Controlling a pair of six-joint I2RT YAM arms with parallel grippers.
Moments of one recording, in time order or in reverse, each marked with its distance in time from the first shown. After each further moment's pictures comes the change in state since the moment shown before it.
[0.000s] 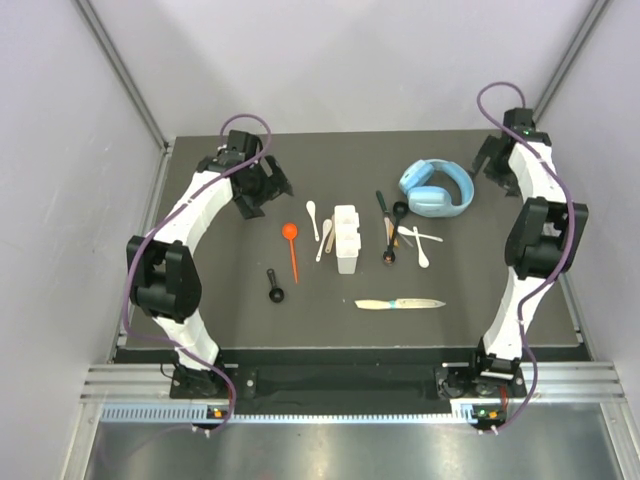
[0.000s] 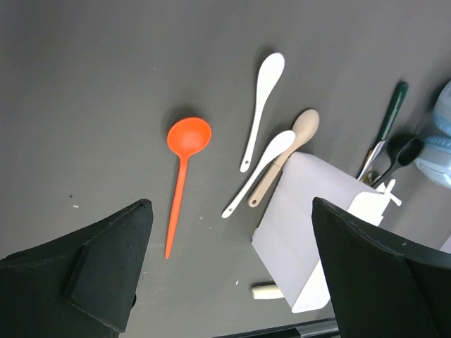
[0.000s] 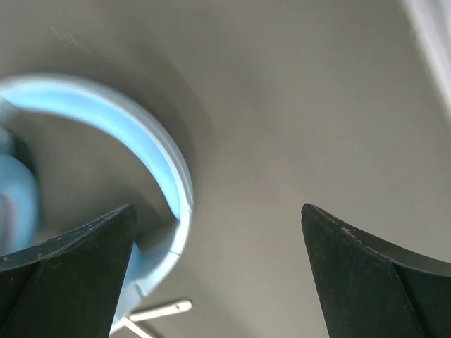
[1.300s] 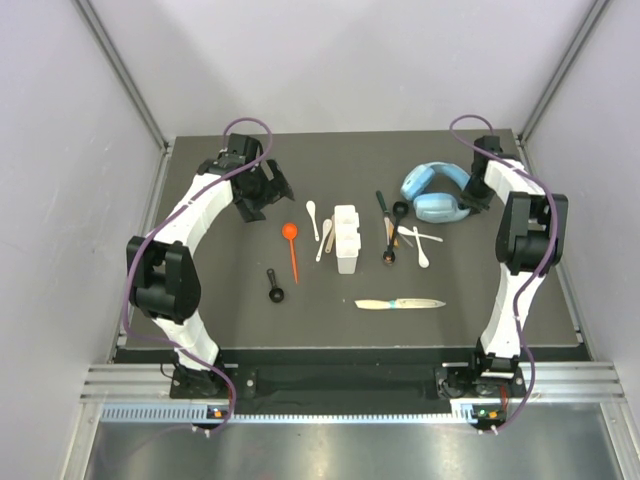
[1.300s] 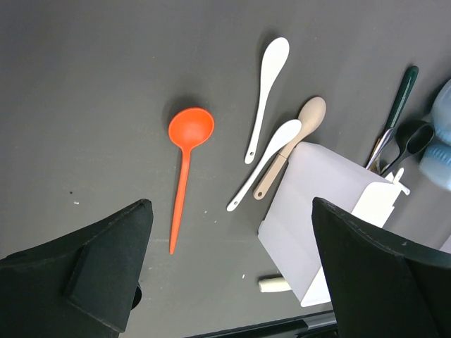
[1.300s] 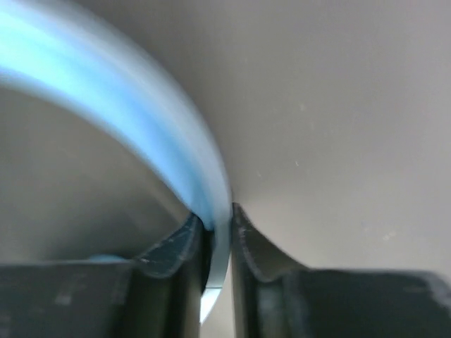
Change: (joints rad) left arm -0.001 -0.011 -0.045 0.013 0.026 0.023; right arm 0.075 0.060 -0.239 0.097 0.003 0.041
